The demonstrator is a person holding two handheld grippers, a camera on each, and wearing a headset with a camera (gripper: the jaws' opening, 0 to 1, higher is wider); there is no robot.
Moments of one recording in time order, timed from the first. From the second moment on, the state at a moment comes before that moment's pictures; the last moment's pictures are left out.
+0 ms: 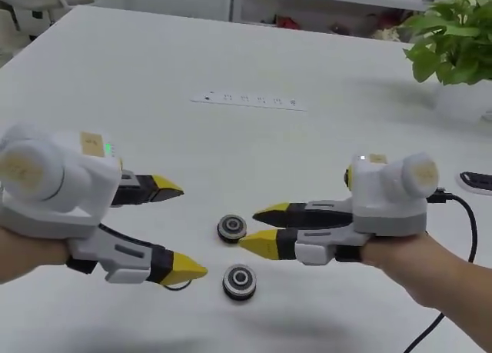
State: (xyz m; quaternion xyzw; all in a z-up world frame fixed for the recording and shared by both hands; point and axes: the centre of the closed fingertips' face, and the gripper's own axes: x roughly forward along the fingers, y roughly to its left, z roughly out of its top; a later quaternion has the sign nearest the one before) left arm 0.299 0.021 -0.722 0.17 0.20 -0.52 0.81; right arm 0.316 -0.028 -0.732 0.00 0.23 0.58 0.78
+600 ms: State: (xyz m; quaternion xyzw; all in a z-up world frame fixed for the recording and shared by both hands) left arm 0.298 0.002 -0.737 0.17 0.21 -0.54 0.80; right arm 0.304 -0.039 -0.753 -0.03 0.24 0.59 0.77
